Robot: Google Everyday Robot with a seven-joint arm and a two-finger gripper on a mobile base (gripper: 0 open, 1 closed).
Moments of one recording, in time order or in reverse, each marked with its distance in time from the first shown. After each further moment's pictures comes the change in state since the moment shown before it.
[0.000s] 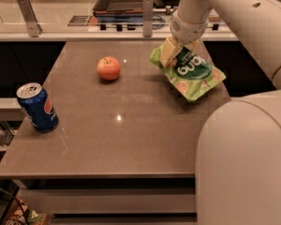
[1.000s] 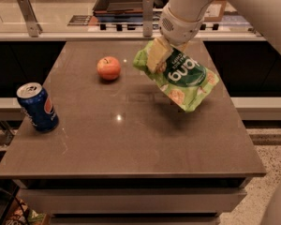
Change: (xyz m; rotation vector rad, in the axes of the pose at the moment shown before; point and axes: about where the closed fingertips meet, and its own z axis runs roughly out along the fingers) arm 0.035 0.079 -0.050 -0.062 -0.051 -0.163
